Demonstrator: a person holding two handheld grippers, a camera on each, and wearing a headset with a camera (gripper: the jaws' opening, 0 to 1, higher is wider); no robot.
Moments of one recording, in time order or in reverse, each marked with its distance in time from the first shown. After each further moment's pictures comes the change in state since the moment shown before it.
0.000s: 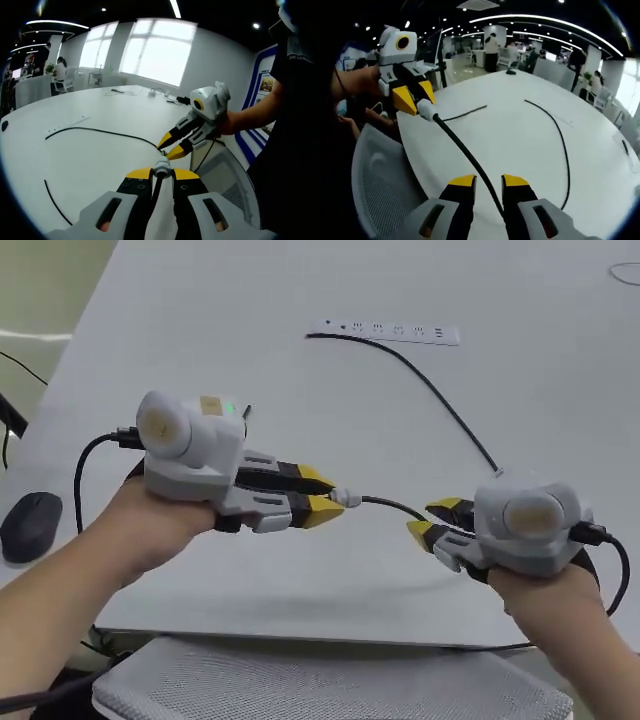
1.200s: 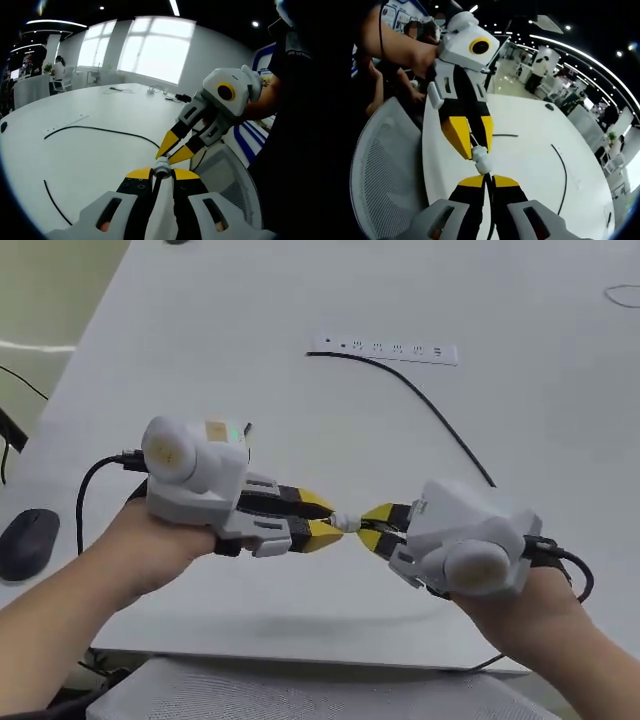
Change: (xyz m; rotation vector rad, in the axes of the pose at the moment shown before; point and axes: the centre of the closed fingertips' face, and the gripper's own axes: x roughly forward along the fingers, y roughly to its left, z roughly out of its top) left arm 0.002 0.001 -0.004 0.008 0.018 -0.009; right arm 0.011 0.050 0.051 -0.392 -0.048 0.121
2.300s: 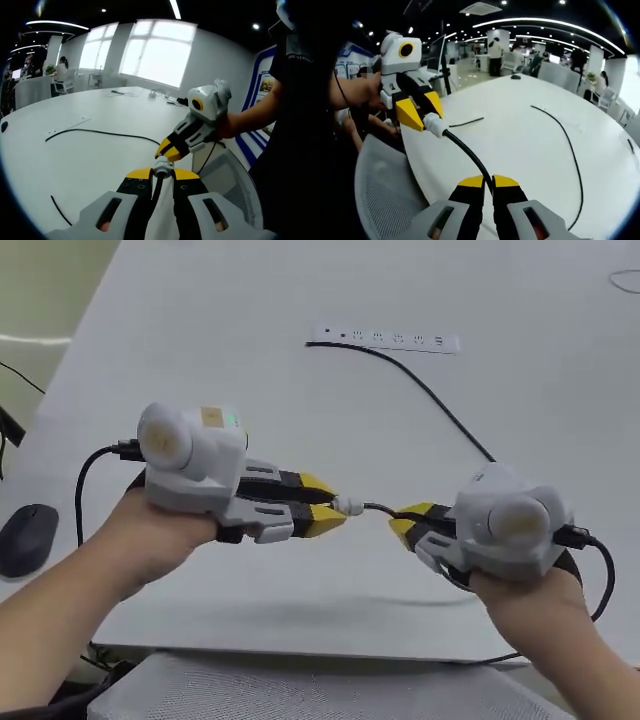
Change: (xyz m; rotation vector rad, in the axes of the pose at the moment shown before) left arm 0.001 0.007 0.009 -0.007 -0.033 0.008; right arm 0.002 -0.035 -0.067 0.526 0.025 -0.122
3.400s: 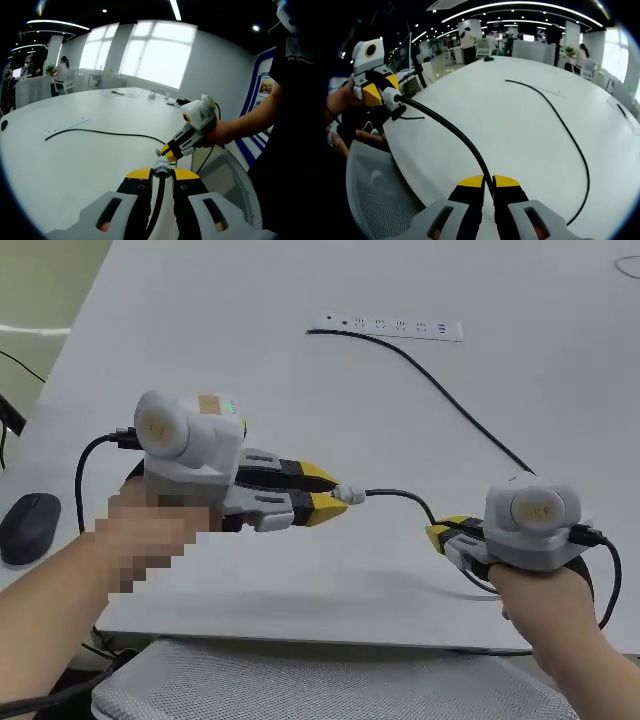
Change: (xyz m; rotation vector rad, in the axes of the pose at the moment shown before) left arm -0.003 -0.001 -0.001 -0.007 -0.010 -0.002; right arm -0.001 -0.033 -0.053 0.154 0.090 -0.105
